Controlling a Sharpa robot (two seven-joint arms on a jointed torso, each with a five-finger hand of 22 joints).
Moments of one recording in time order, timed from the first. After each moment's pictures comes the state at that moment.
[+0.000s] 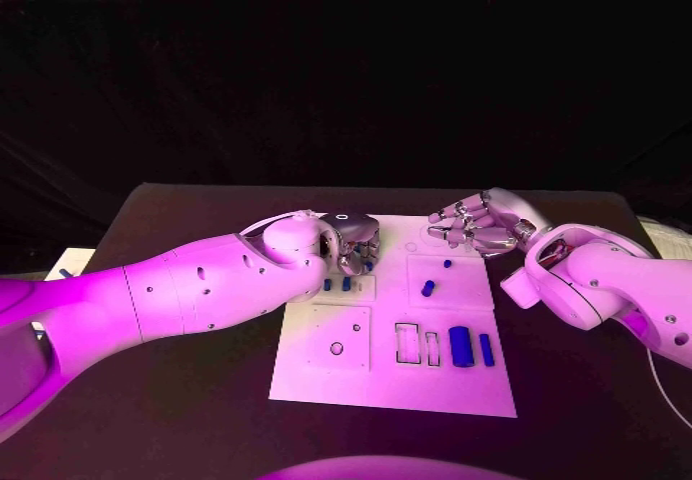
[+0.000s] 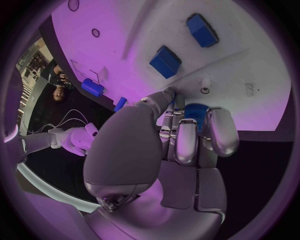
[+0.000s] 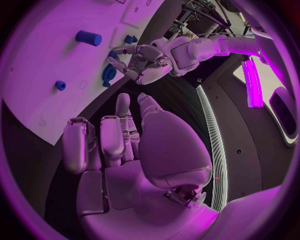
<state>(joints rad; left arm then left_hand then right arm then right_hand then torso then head) 1.16 -0.57 0.01 1.38 -1.65 -0.09 -0.25 1.50 -0.18 0.52 0.06 0.11 1.11 0.13 0.13 0.14 1.25 0.05 0.17 0.10 1.47 -0.02 1.34 1.13 0.09 1.47 0.08 1.18 1.31 1.16 -0.91 0.03 1.61 -0.85 -0.36 0.03 1.35 -0.04 0.02 0.19 0.36 1.00 0.14 0.07 0.10 1.18 0.05 0.54 0.77 1.47 -0.02 1.21 1.11 0.05 1.38 0.09 1.40 1.30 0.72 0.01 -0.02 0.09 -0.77</state>
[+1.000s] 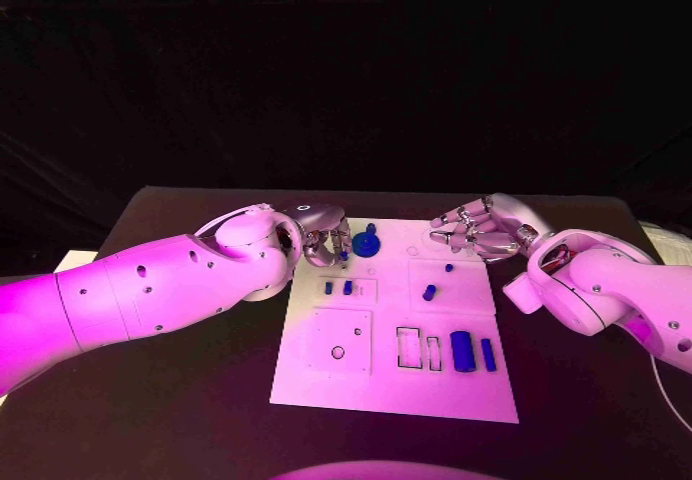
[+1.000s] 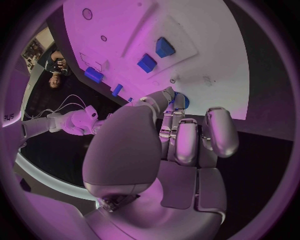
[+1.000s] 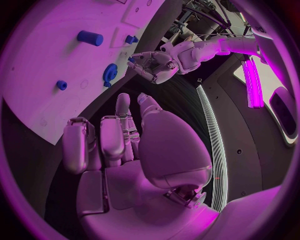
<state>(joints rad) 1.16 -0.74 0.05 1.49 -1.56 -0.14 -0.25 1.48 -0.19 0.52 0.06 0.11 1.12 0.13 0.13 0.13 1.25 0.05 0.16 0.10 1.47 -0.02 1.34 1.12 0.09 1.47 0.08 1.19 1.31 1.16 -0.91 0.03 1.60 -0.85 -0.36 0.03 1.35 -0.04 0.02 0.19 0.36 1.00 0.14 0.07 0.09 1.18 0.05 0.54 0.77 1.47 -0.02 1.21 1.11 0.05 1.38 0.09 1.40 1.30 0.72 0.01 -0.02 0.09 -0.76</state>
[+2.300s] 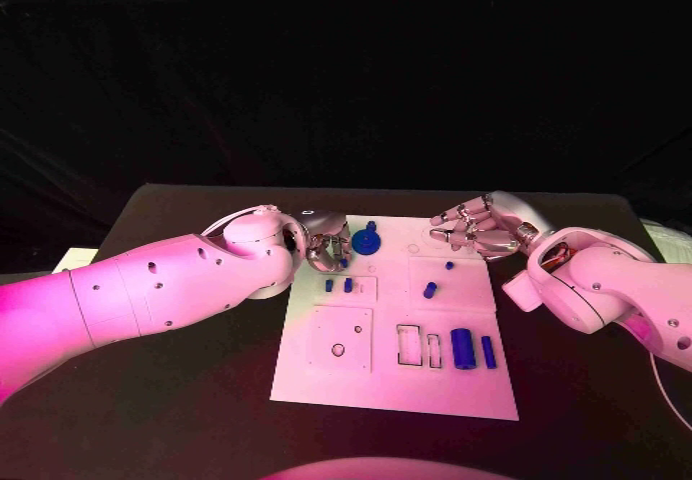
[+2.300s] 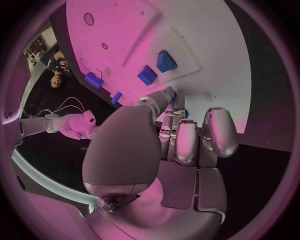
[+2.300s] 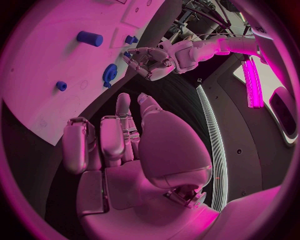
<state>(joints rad) 1.15 -0.71 0.05 1.45 -1.54 -0.07 -0.26 1.47 -0.19 0.52 0.06 0.11 1.12 0.13 0.12 0.13 1.25 0.05 0.15 0.10 1.47 -0.02 1.34 1.12 0.09 1.47 0.08 1.19 1.31 1.16 -0.91 0.03 1.60 -0.85 -0.36 0.03 1.35 -0.04 0.01 0.20 0.36 1.00 0.14 0.07 0.09 1.18 0.05 0.54 0.77 1.47 -0.02 1.21 1.10 0.05 1.38 0.09 1.40 1.30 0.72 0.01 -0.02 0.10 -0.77</state>
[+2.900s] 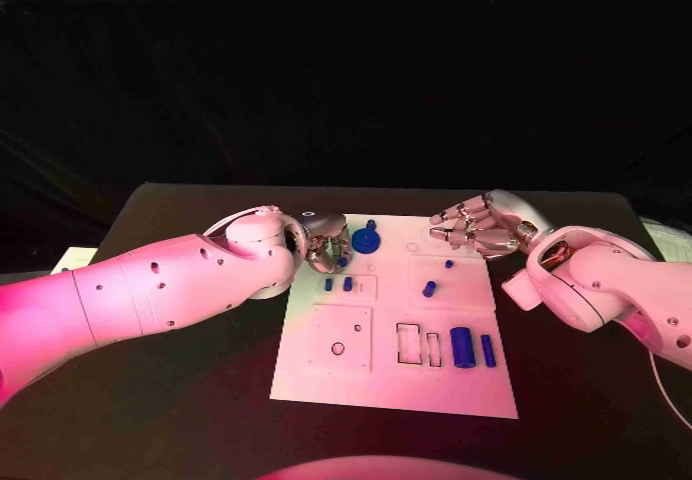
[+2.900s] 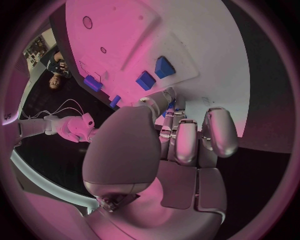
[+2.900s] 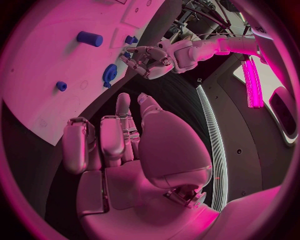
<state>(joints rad) 1.15 -0.70 0.04 1.44 -1.54 -0.05 -0.27 1.44 -0.21 0.53 0.06 0.11 1.07 0.15 0.07 0.11 1.22 0.08 0.10 0.10 1.46 -0.02 1.34 1.11 0.09 1.47 0.08 1.19 1.31 1.16 -0.91 0.03 1.60 -0.85 -0.36 0.03 1.35 -0.04 0.01 0.20 0.36 1.00 0.14 0.07 0.09 1.18 0.05 0.54 0.77 1.47 -0.02 1.21 1.10 0.05 1.38 0.09 1.40 1.30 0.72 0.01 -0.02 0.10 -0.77</state>
